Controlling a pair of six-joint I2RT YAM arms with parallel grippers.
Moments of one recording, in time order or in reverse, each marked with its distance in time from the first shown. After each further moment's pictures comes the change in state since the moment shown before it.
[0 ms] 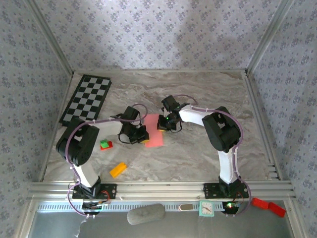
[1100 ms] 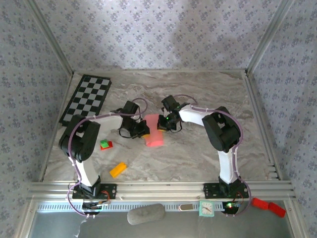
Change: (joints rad) left arm 0.041 0.063 0.098 -0.053 0.043 0.056; right arm 0.000 0.000 0.003 -0.005 0.000 -0.003
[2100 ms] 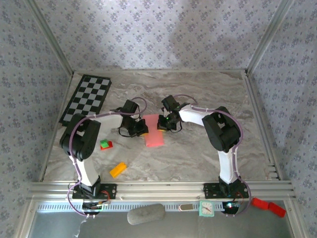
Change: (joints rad) left arm 0.011 0.016 0.034 -0.013 -0.069 0.008; right arm 0.000 0.000 0.001 -0.001 0.000 0.000
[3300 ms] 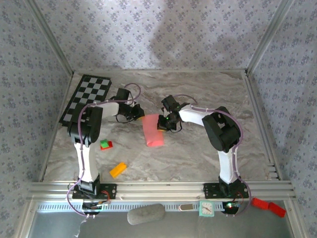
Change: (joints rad) left arm 0.180 0.234 0.256 0.110 0.077 0.113; right arm 0.000 0.000 0.001 -0.001 0.002 -0.001
